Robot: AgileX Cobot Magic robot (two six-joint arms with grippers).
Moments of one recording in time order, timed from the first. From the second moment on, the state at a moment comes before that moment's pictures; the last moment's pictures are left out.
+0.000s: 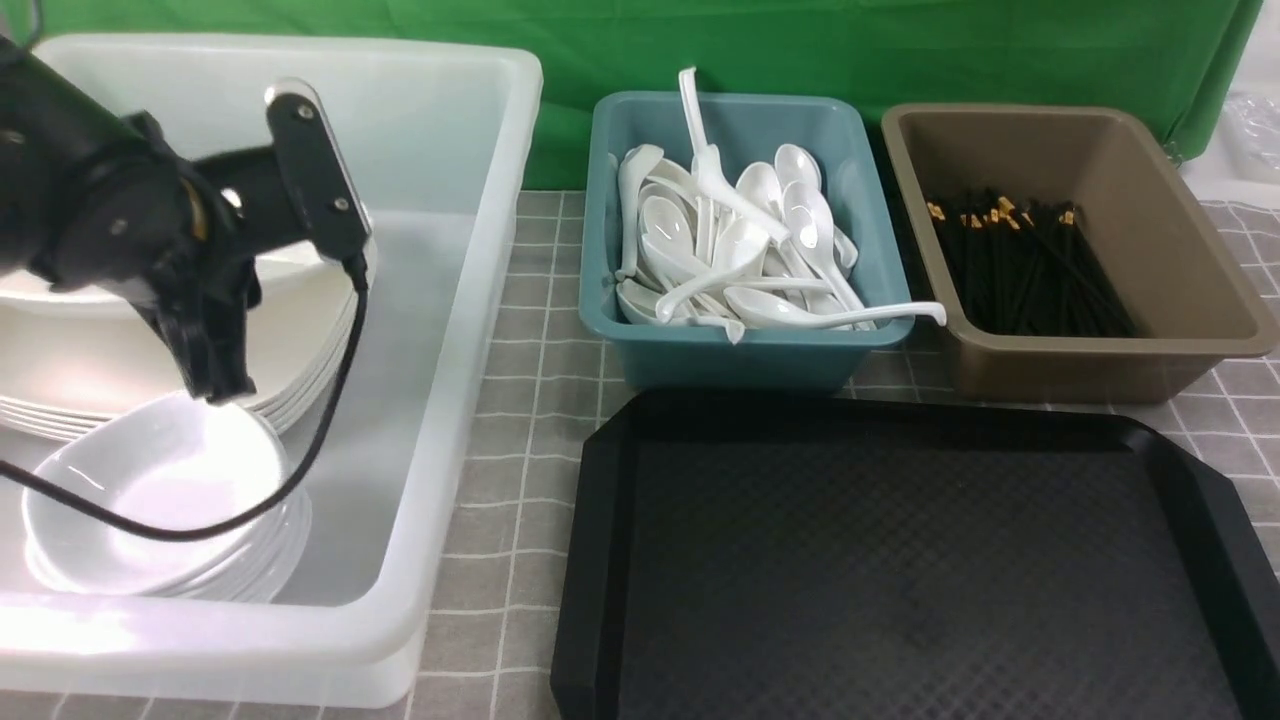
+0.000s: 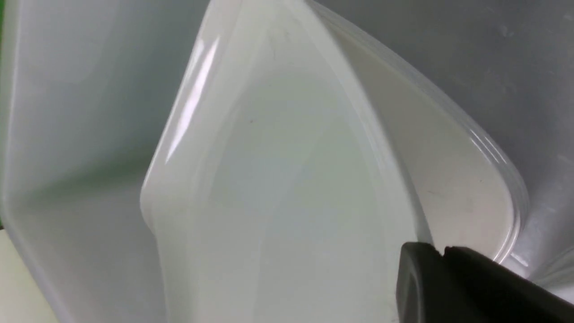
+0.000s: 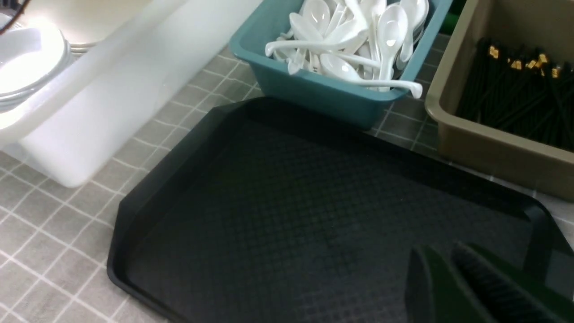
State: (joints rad) right arm 0.91 0.46 -0.80 -0.44 0.87 0.51; left arm -0.23 1.55 -1.11 0.54 0.64 0.57
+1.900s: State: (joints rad) right arm 0.91 0.46 -0.80 -0.31 0.89 0.49; left arm -0.28 0.35 -0.54 -0.75 0.27 0.84
